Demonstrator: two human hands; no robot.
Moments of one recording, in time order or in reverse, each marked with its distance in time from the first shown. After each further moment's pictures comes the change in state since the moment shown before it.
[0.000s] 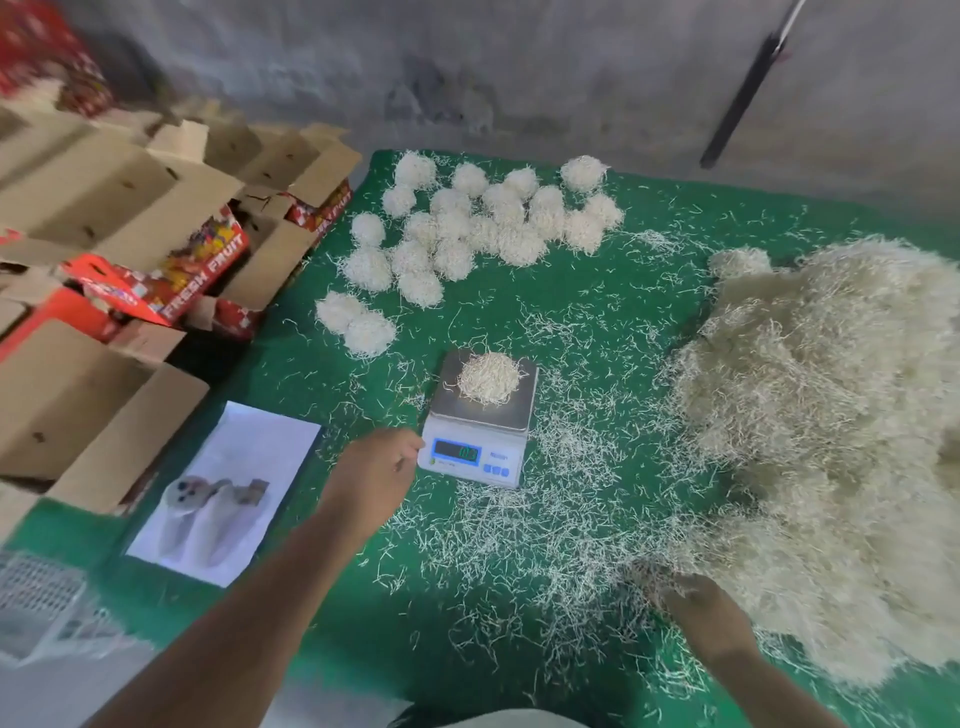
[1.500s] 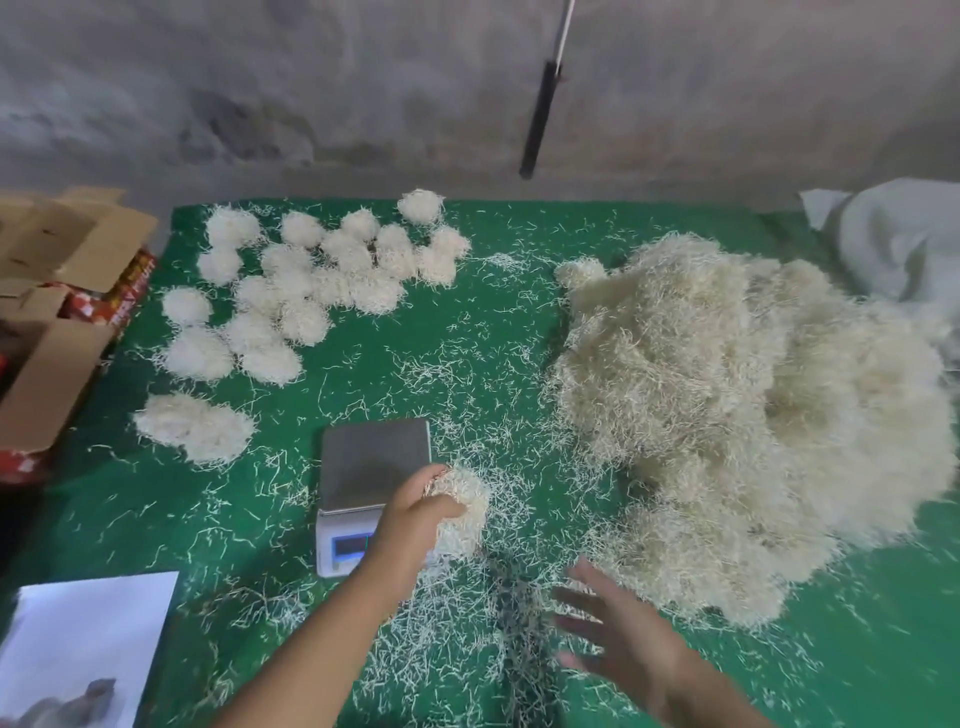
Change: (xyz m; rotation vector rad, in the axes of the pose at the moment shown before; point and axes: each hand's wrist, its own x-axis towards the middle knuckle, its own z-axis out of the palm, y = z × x) left_hand 0.082 0.111 0.073 -0.926 -0.470 -0.218; right_hand -0.083 -0.135 -0.048 1.164 -0.342 0.256
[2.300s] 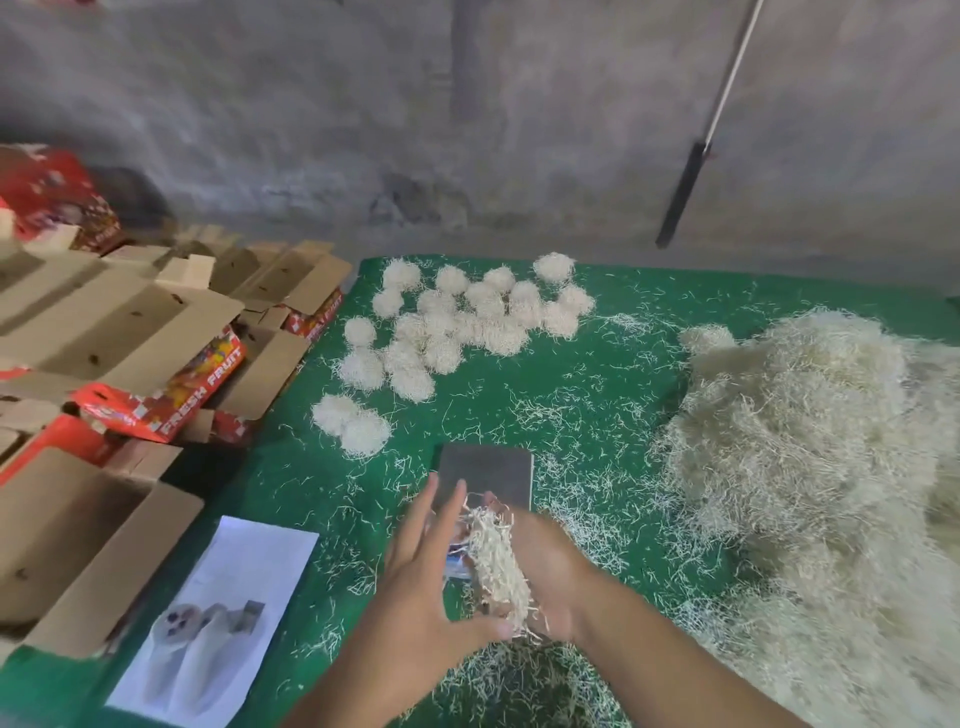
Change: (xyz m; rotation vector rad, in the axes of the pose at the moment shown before) left_hand -0.167 0.015 -0.045 0.715 0.261 0.400; right_hand -0.008 -0.032 0.181 -0.286 -0.444 -0.039
